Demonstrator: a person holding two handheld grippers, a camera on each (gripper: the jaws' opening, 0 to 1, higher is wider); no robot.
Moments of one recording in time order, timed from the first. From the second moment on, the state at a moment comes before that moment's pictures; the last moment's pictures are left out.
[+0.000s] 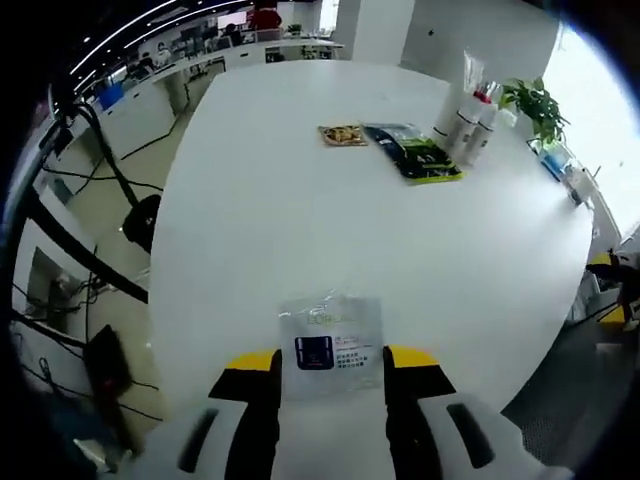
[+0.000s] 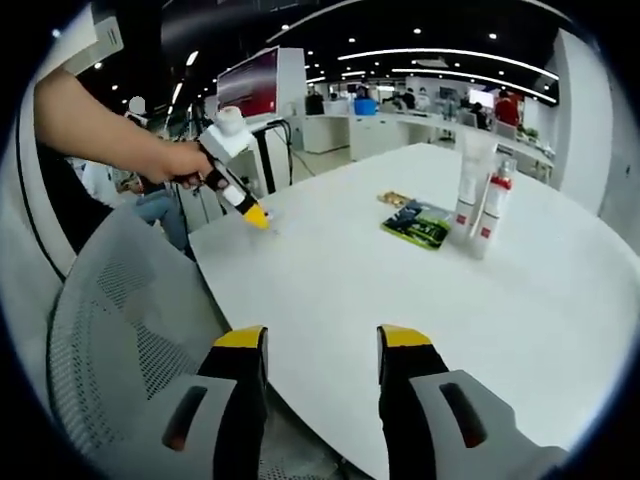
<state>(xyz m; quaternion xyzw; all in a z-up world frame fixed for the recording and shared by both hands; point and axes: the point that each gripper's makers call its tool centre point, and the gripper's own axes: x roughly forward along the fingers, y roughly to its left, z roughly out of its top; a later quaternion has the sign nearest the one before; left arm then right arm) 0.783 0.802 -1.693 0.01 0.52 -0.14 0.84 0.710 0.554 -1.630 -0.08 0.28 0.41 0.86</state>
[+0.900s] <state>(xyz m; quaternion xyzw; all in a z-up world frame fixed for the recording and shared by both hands) 0.737 0.651 -1.616 -0.07 0.40 -0.25 0.88 0.726 0.566 -1.567 0.24 0.29 0.43 0.82</state>
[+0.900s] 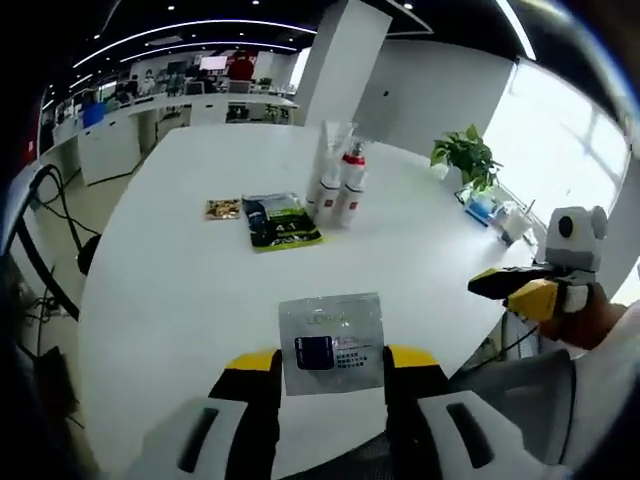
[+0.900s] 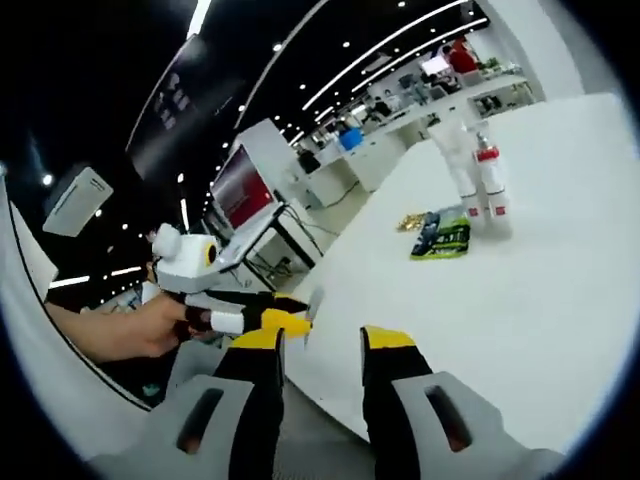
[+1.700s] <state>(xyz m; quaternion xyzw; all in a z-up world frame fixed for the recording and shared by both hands) 0.693 0.582 -1.597 0.01 0.37 -0.35 0.86 0.709 0.565 -1.584 0.33 0.37 0.41 0.77</state>
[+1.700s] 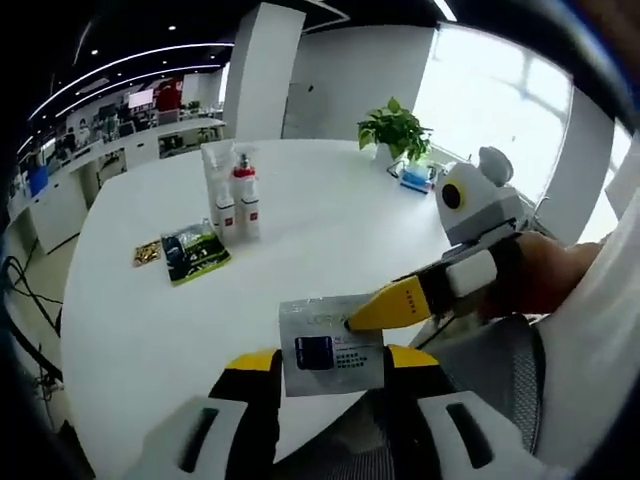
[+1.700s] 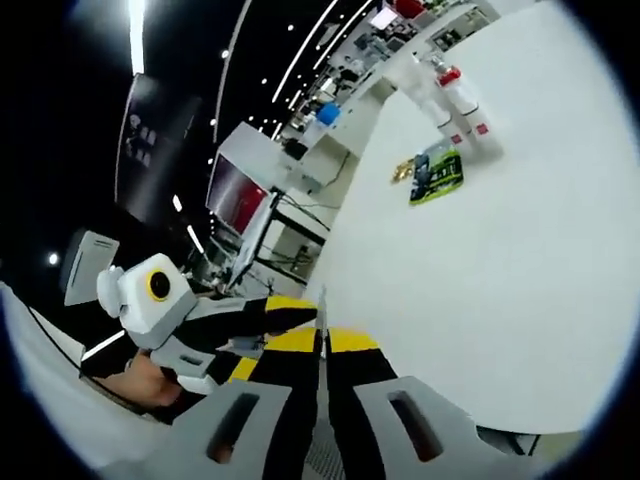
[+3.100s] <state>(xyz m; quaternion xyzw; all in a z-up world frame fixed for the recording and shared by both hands) 0.684 0.564 -1.555 -0.48 0.34 -0.41 0.69 0.708 0.565 -1.549 0.43 0.33 0.49 0.69</state>
